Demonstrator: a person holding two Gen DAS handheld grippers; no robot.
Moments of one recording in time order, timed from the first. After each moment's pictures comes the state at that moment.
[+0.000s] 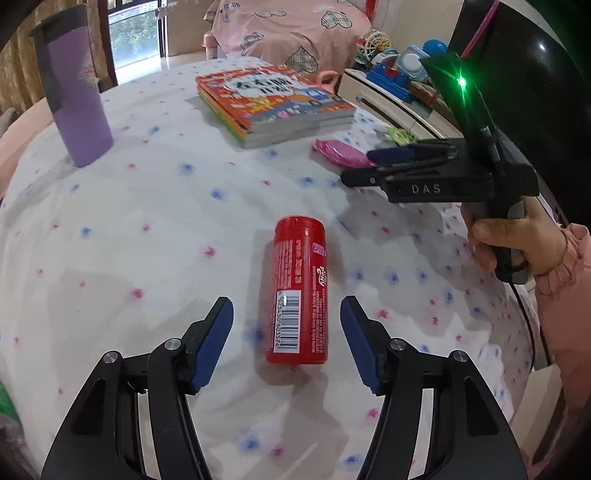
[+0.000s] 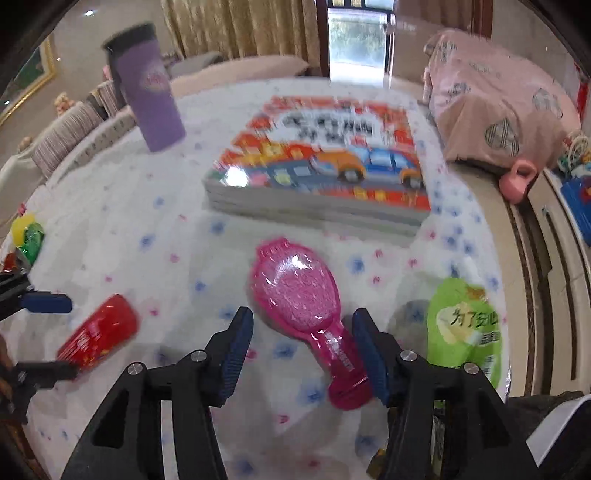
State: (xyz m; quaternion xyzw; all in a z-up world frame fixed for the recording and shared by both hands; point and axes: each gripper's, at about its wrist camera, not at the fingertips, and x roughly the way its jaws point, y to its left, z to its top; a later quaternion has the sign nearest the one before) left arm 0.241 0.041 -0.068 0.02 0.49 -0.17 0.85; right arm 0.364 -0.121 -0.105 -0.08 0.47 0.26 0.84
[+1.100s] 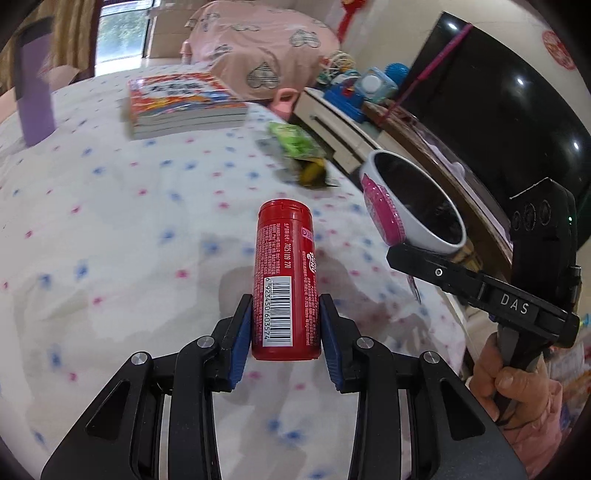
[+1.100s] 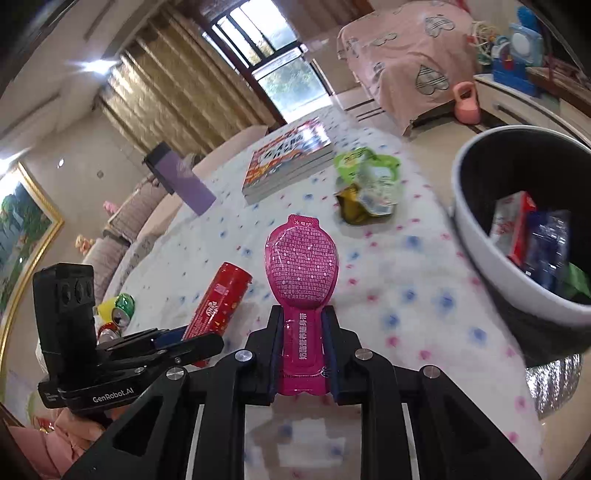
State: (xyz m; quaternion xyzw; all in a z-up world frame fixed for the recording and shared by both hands) left arm 0.173 -0.054 -0.056 -0.05 0.46 -0.24 0.85; right arm 0.179 -0.253 -0.077 0.21 0.41 0.23 0.86
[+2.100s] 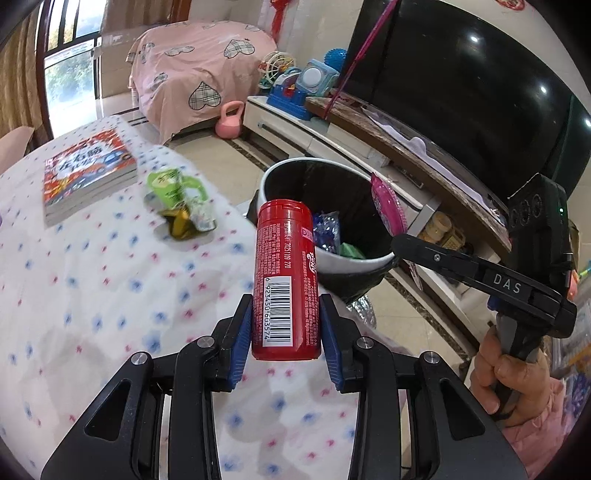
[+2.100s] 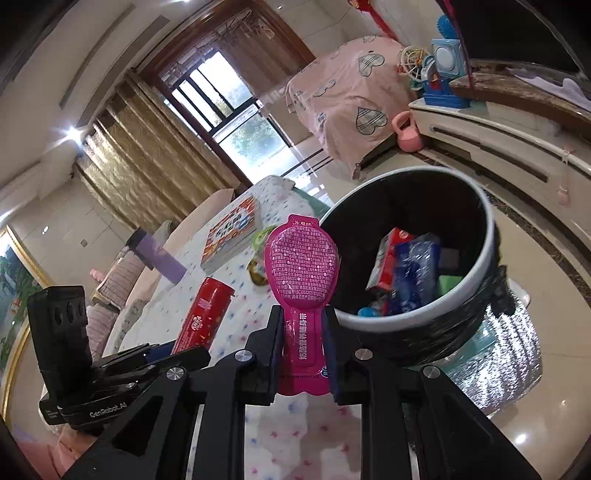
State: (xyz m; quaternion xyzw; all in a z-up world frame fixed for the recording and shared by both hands) left arm 0.172 -0.172 -0.017 0.02 0.42 -0.29 0.86; right arm 0.139 -0.383 -0.059 0.28 0.34 0.14 0.89
